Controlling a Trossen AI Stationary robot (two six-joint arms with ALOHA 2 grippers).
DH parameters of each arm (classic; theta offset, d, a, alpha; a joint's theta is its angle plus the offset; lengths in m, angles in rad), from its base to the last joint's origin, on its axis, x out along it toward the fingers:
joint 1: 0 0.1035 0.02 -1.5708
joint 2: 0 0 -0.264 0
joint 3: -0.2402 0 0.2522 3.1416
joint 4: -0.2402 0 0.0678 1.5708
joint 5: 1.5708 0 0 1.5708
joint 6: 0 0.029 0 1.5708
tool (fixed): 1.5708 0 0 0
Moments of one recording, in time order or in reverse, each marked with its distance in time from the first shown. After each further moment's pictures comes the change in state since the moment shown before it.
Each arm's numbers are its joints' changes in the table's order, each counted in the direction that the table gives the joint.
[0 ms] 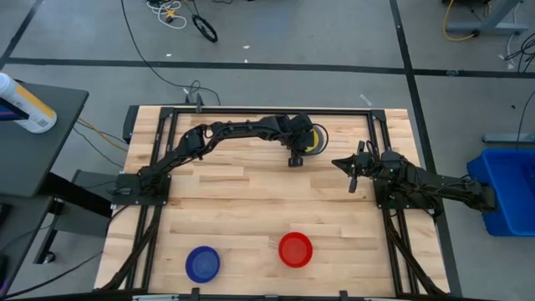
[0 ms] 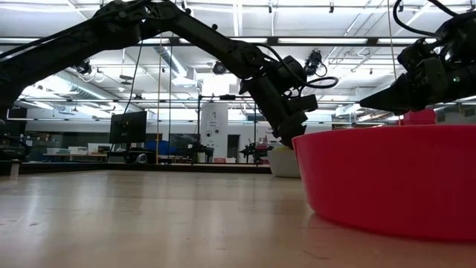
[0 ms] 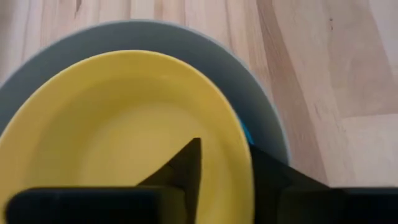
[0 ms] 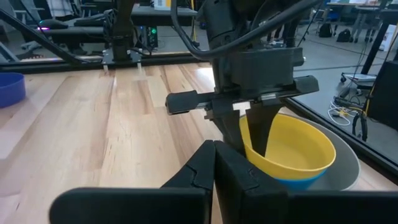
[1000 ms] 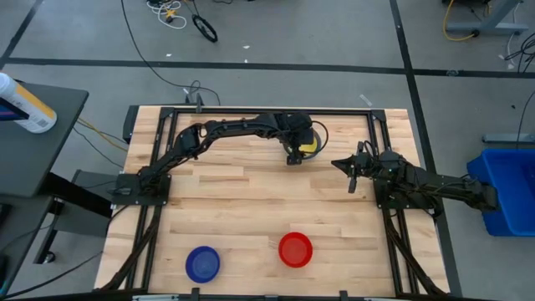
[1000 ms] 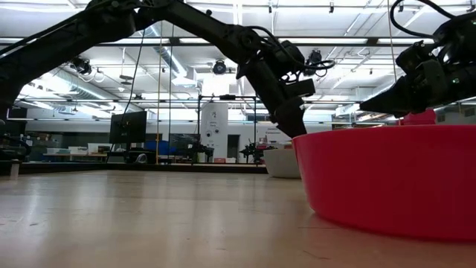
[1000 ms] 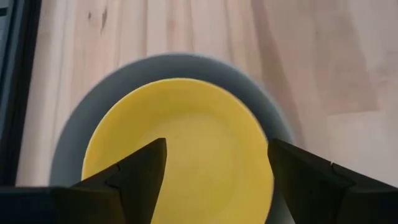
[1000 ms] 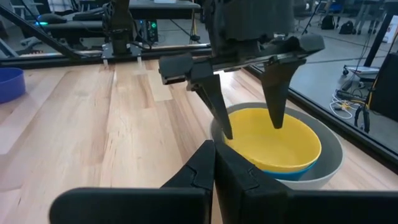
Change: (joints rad) left arm -0.004 -0.074 0.001 -0.060 -0.055 0.017; right arm 0.000 0.028 0.000 0.000 -0.002 0.011
